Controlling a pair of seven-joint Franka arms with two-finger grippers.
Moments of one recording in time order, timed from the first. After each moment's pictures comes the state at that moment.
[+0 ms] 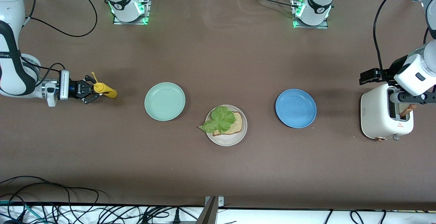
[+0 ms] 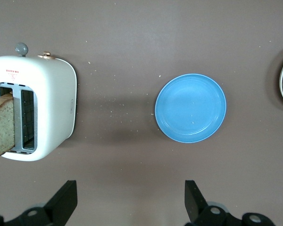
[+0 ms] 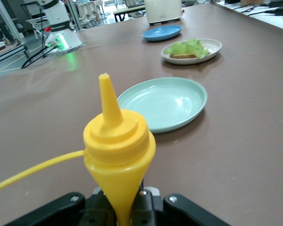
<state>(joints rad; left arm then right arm) -0.05 0.23 0.05 -1.43 -0.01 1.49 0.00 -0.33 0.60 -0.02 -1.84 0.88 1.67 -2.29</state>
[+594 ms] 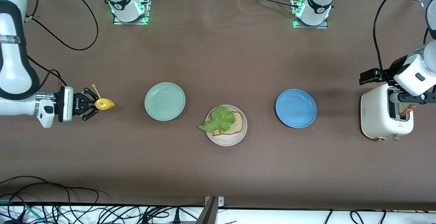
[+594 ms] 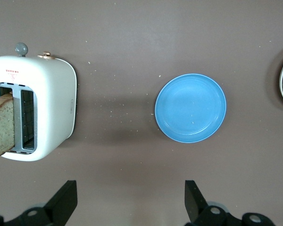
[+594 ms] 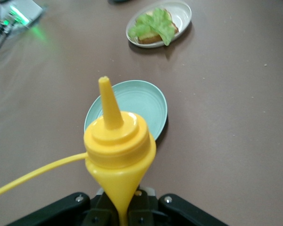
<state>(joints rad) -0.05 0.23 0.05 -1.43 -0.01 1.49 0.00 -0.16 0.53 0.08 -1.56 0.57 1.75 -1.64</state>
